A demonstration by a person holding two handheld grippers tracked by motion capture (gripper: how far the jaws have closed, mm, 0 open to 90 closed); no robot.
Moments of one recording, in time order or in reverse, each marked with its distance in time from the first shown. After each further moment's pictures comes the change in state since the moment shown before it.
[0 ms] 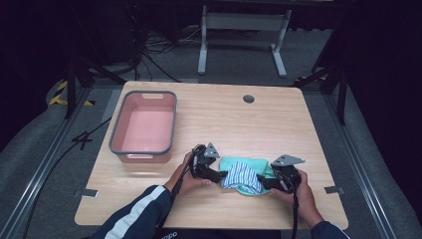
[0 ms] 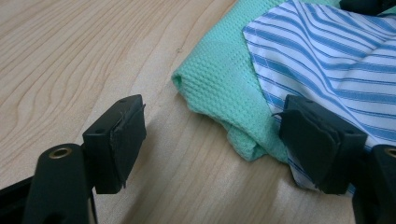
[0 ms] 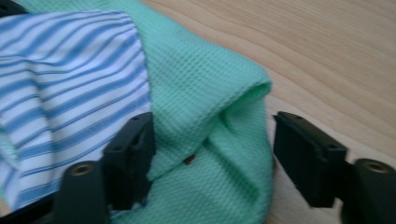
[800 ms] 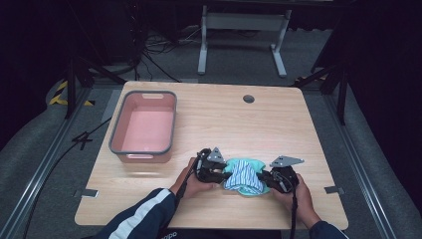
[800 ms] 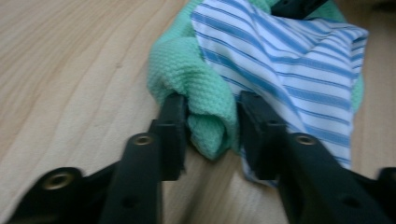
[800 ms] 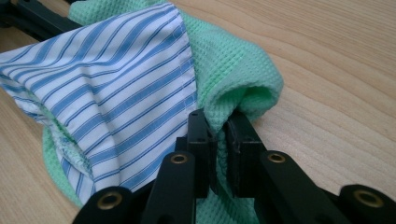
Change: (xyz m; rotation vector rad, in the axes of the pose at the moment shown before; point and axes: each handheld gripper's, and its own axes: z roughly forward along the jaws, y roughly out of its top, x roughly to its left) left arm -0.015 0.003 0.004 -0.025 -0.147 0.027; right arm 0.007 0.001 -0.001 -0.016 0.140 0.019
